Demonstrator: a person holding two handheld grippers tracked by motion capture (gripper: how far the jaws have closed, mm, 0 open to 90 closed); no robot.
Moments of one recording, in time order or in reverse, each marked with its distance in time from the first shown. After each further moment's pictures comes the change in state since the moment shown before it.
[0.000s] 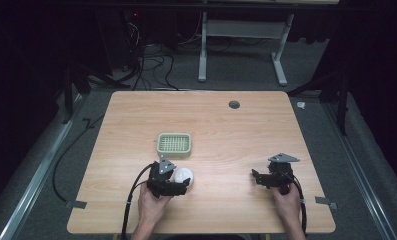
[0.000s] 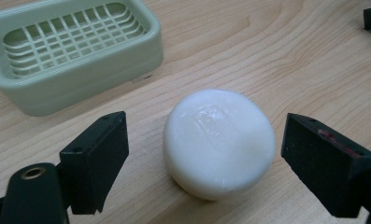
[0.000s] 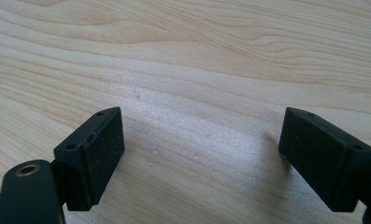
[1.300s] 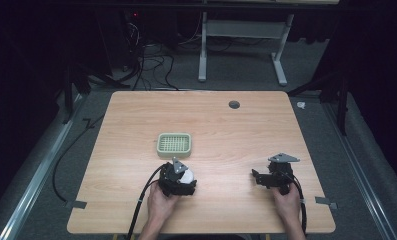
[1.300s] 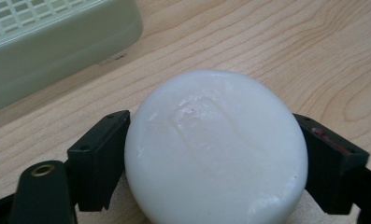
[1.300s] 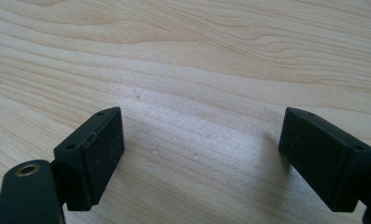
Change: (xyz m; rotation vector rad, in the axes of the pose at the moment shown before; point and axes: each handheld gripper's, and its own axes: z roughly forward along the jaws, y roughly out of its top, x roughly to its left) left arm -0.010 -0.004 0.040 0.092 0.030 0.048; right arm 0.000 0.000 0.000 0.000 0.000 0.001
